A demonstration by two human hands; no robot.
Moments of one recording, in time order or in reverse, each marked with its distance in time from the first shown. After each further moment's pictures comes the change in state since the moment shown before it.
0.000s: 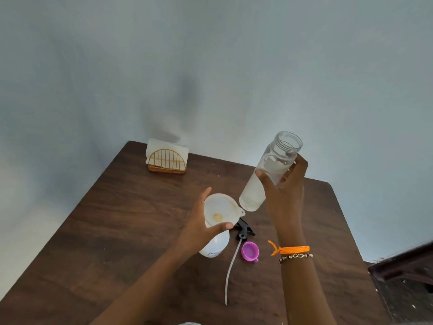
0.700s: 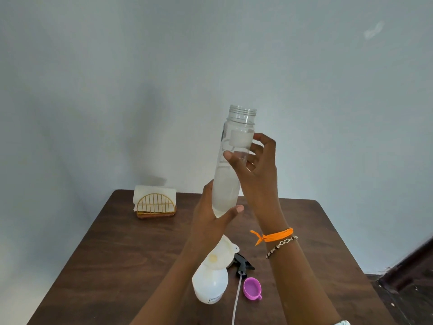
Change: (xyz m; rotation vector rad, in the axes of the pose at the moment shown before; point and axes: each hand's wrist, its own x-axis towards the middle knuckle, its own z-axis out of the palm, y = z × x) left_hand 0.035 0.098 -0.016 -0.209 0.140 0.374; right_hand 0.044 -0.074 0.016 0.214 -0.044 -0.165
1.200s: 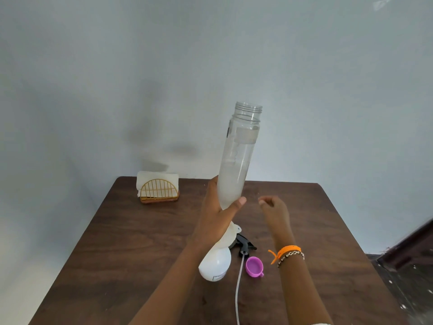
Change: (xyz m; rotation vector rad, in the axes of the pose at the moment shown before) left_hand -0.017 -0.010 0.008 -0.034 -0.065 -0.089; right_hand -0.051 0.145 -0.046 -0.317 0.068 0.562
